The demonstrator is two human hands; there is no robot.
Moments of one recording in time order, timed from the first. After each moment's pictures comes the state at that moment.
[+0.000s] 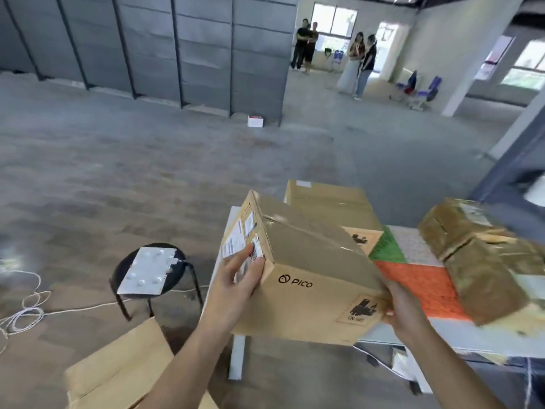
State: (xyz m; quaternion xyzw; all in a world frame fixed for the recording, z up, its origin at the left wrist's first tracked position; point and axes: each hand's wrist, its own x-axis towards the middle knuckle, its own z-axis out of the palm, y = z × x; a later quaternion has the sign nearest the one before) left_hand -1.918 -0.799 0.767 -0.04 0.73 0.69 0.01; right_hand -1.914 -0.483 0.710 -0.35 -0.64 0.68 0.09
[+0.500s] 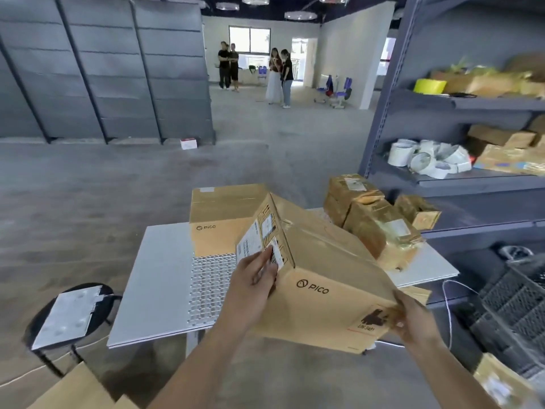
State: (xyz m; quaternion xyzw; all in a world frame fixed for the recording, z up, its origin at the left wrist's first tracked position) left_hand -1.796 -0.563 0.808 0.13 0.77 0.62 0.10; right_hand -1.695 -0.280 0.709 -0.43 -0.53 0.70 0.22
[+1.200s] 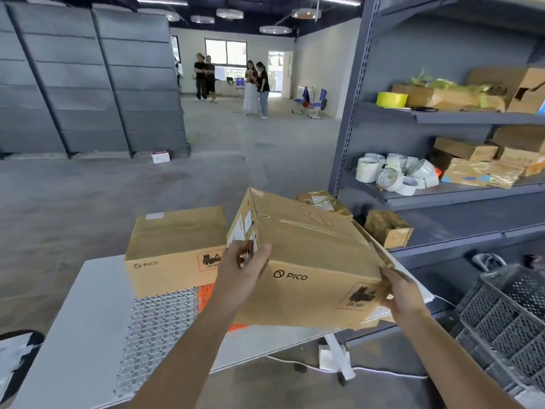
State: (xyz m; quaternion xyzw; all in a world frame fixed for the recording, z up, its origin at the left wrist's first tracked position) left_hand -1.884 -0.418 0.818 0.10 0.74 0.66 0.10; right_hand -1.775 -0.138 0.756 -0.38 -0.56 0.69 0.26
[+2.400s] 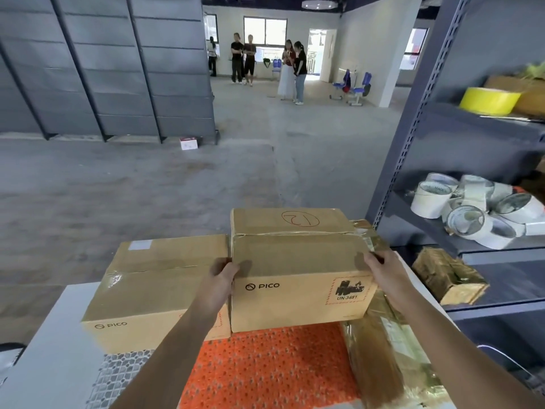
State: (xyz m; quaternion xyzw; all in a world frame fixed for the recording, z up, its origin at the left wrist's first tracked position) left_hand -2.136 -0.334 0.761 -0.05 0.73 0.66 0.14; right_hand -2.068 -0.012 0.752 -0.34 -0.81 0.45 0.13
